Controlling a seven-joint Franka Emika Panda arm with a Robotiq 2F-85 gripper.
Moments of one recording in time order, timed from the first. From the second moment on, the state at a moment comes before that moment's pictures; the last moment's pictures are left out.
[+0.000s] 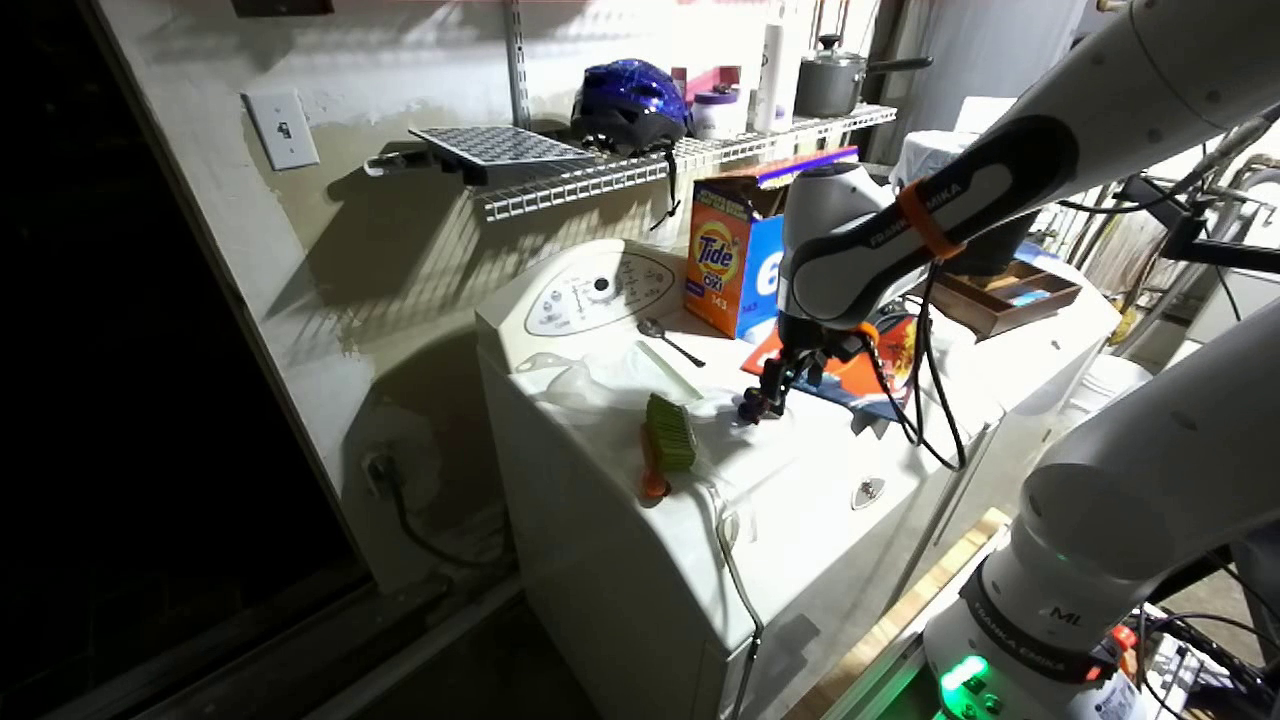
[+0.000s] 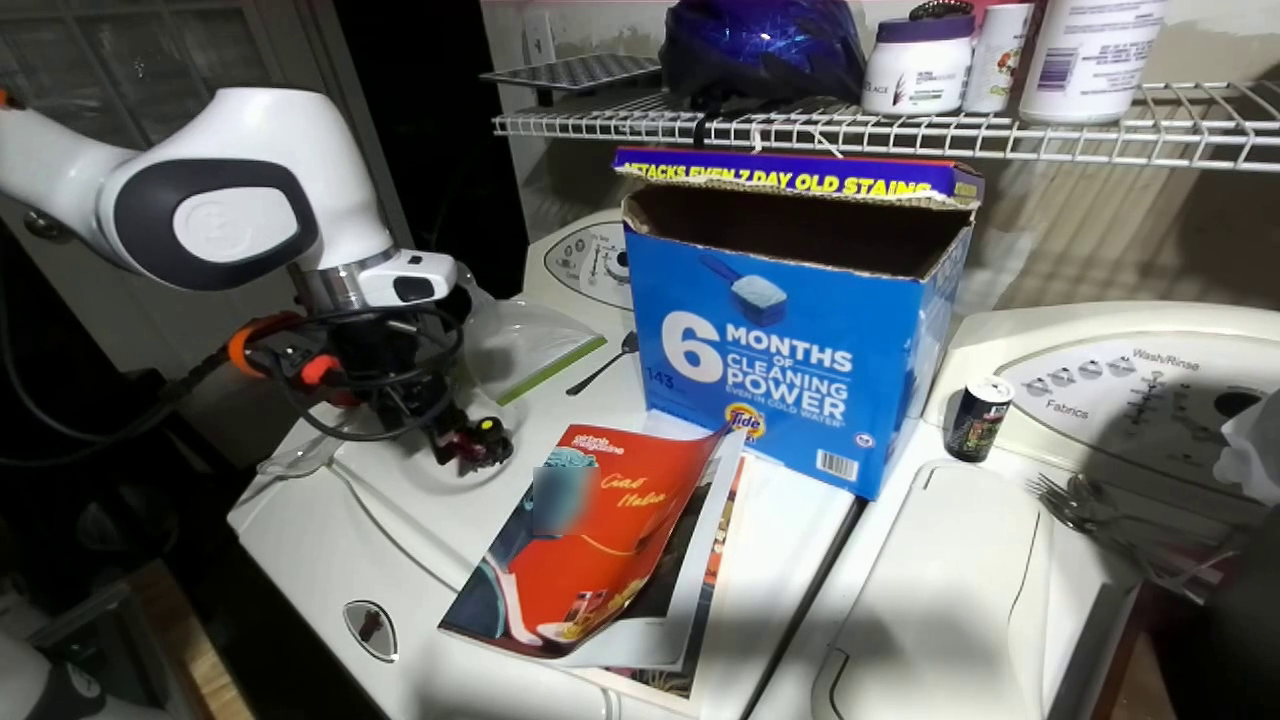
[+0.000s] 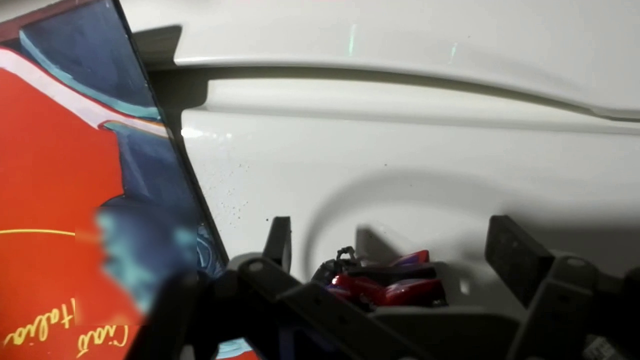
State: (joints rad) arm -0.07 -0.34 -0.01 -2.77 -0.17 2.41 -0.02
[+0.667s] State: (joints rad) arm -0.09 -0.23 0.00 -2.77 -0.30 2.51 0.07
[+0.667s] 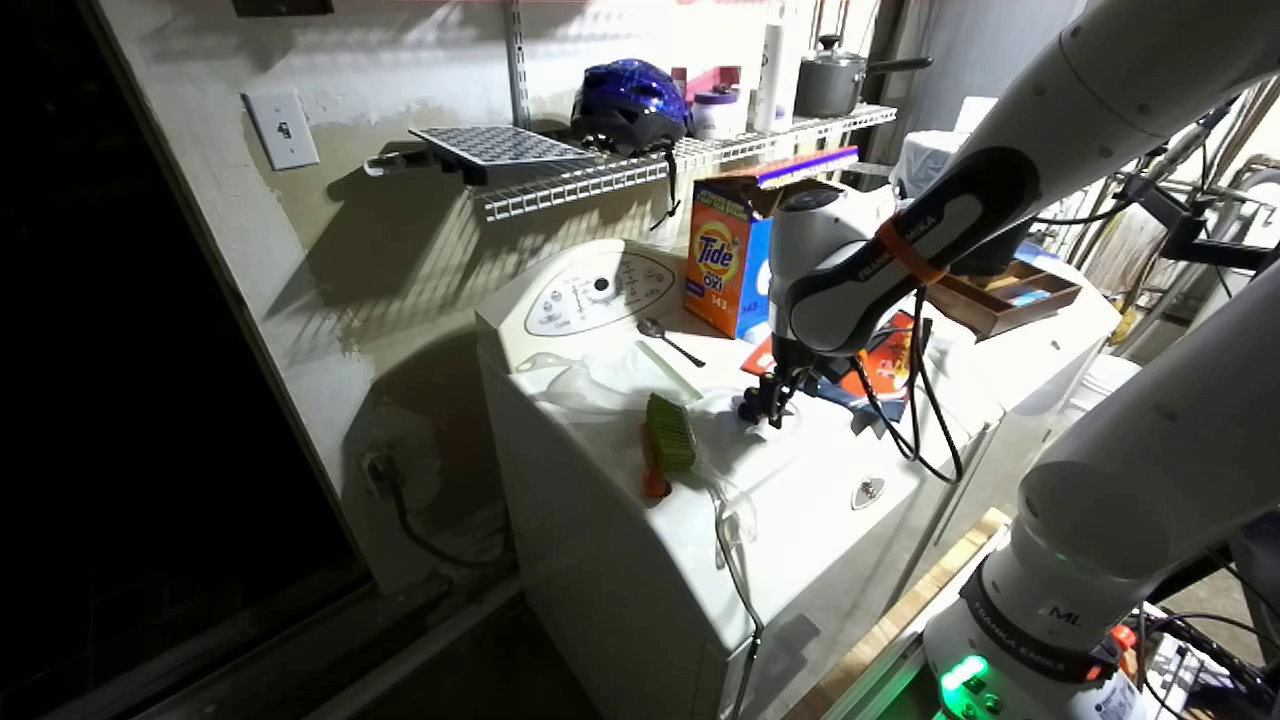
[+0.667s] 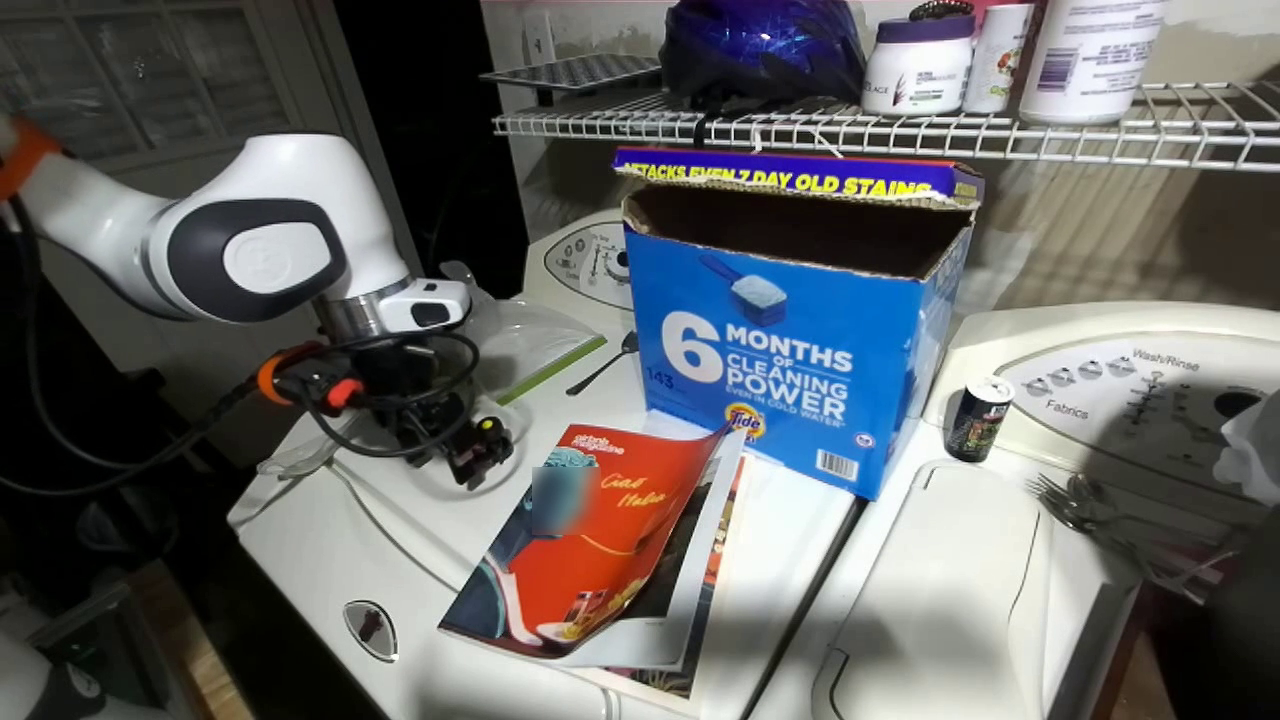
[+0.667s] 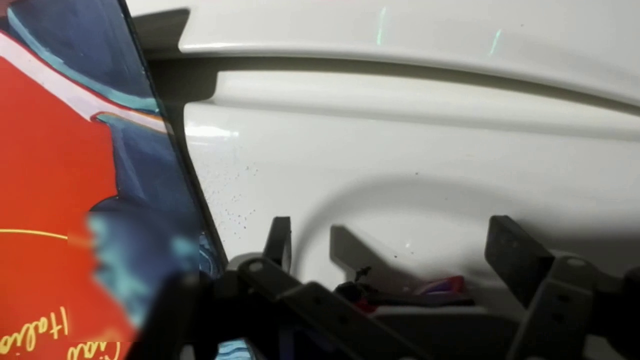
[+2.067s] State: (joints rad) arm -0.10 -0.14 0.00 -2.73 -0.34 2.62 0.12
